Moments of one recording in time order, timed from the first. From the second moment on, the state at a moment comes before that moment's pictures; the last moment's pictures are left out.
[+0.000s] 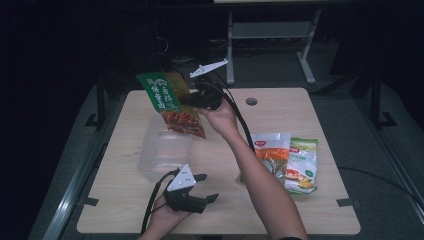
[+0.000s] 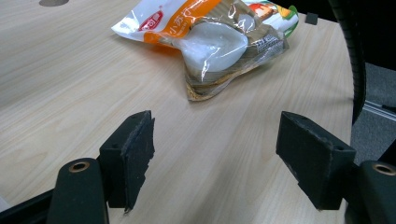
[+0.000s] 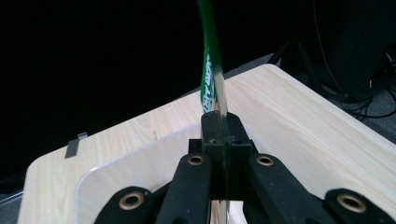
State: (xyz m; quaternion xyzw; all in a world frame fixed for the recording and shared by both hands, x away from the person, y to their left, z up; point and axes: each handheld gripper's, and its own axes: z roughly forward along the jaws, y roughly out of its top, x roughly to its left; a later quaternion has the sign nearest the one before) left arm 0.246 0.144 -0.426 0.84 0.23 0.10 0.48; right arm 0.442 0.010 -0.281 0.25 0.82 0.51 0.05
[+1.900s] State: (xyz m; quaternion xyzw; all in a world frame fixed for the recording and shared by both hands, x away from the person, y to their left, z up) left arm 0.247 0.150 -0.425 0.83 0.24 0.10 0.49; right arm 0.477 0.030 -0.363 0.31 0.80 0.51 0.04
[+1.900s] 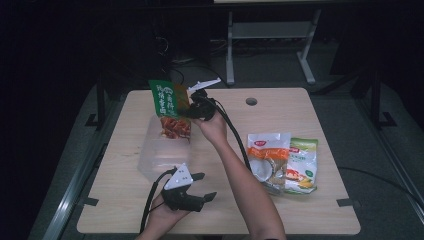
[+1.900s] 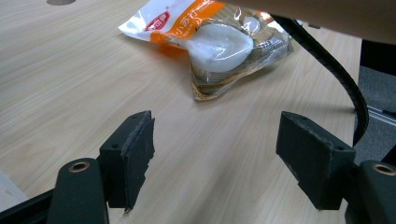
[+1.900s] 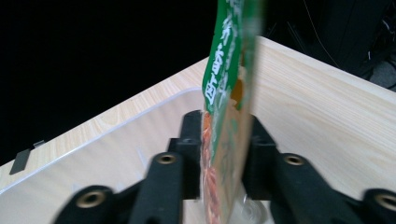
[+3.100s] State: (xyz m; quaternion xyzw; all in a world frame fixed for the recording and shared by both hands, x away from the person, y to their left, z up) left arm 0.250 0.150 -0.426 0.84 0.24 0.10 0.48; right arm 0.444 -0.053 -0.351 0.33 0.82 0.48 0.00
